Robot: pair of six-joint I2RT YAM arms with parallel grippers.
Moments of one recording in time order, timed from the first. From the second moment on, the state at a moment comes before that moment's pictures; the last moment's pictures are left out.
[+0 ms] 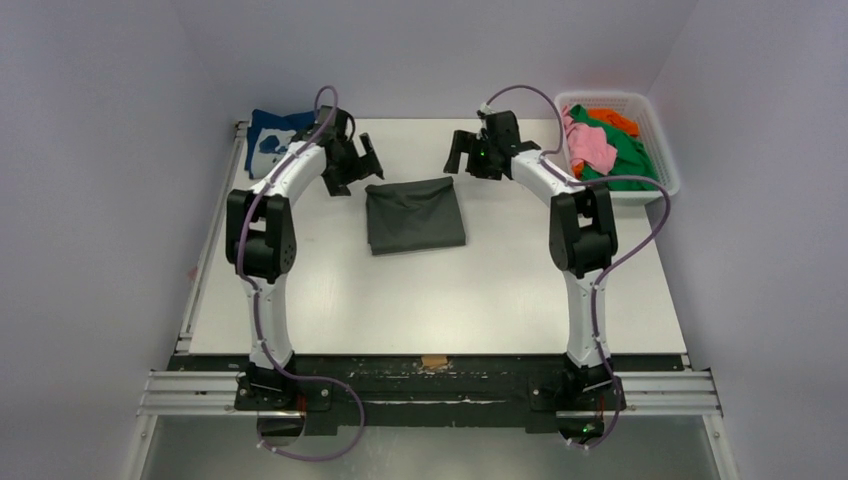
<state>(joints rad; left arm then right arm) -0.19 2.17 1.86 -0.71 0.11 -0.60 0.30 2.27 1.86 -0.35 -0.20 0.40</state>
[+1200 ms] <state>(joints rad) -0.32 2.19 1.69 -0.70 0.22 -0.59 0.30 1.64 1.18 -0.28 -0.26 0.35</state>
